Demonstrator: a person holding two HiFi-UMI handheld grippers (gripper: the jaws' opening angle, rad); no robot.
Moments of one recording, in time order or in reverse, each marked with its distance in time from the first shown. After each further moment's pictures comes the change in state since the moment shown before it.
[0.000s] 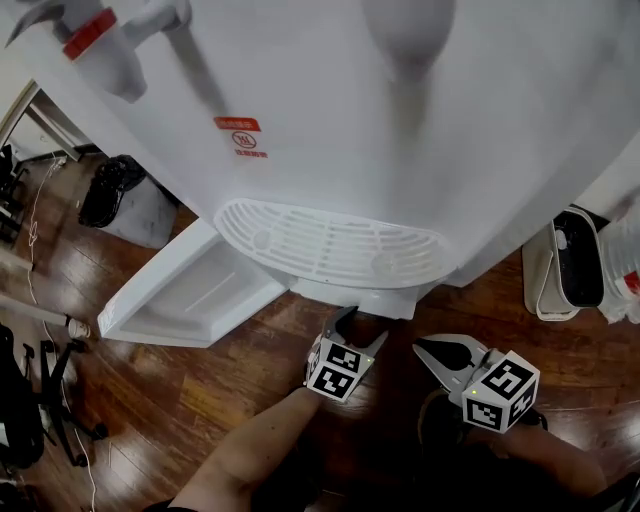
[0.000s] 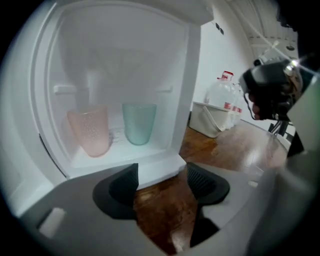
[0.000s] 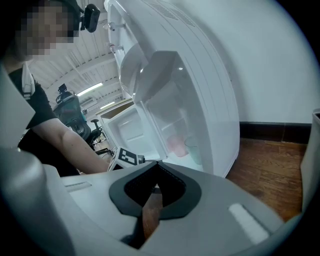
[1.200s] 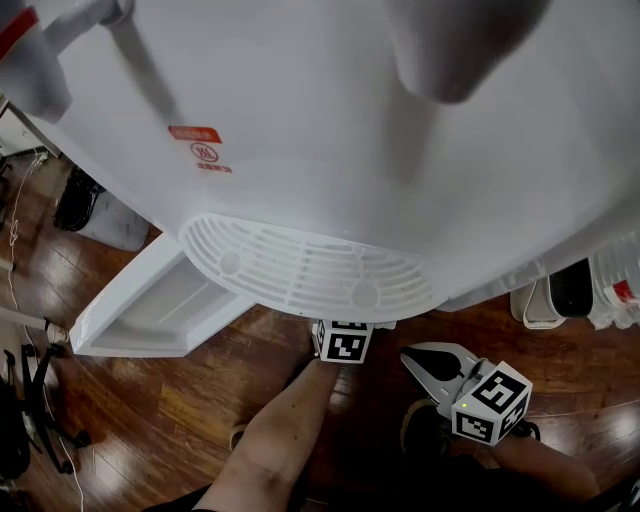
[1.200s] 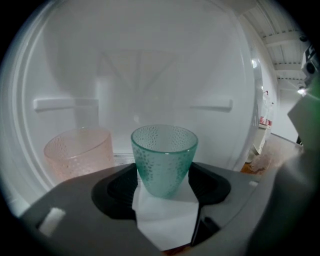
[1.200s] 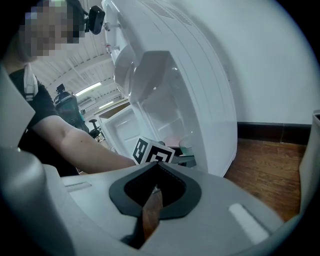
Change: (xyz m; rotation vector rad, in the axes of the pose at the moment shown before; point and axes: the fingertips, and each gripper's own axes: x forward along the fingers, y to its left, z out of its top) left arm 0.056 0.068 0.074 -0.120 -0.155 0.261; right arm 0.003 -0.013 0.004 -0.007 0.004 -0.021
